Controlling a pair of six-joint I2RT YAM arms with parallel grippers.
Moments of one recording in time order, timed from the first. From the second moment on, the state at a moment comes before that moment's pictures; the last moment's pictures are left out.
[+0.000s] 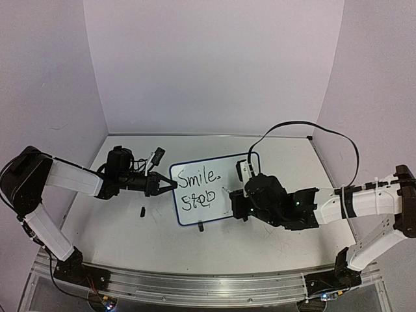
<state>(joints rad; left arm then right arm) -0.49 1.60 0.69 0.48 0.86 -0.23 1.13 1.45 0.83 0.02 0.50 0.52</state>
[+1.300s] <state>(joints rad) -0.49 1.60 0.69 0.48 0.86 -0.23 1.14 1.54 0.91 -0.01 0.57 0.51</state>
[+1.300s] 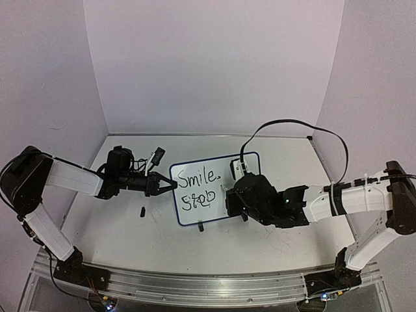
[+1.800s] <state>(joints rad) -0.49 1.60 0.69 0.48 0.86 -0.23 1.14 1.55 0.91 -0.05 0.56 0.55</state>
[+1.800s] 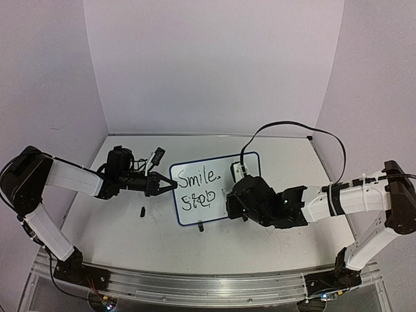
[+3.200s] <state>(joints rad) -0.49 1.60 0.69 0.48 0.86 -0.23 1.11 1.56 0.92 -0.05 0.55 0.55</state>
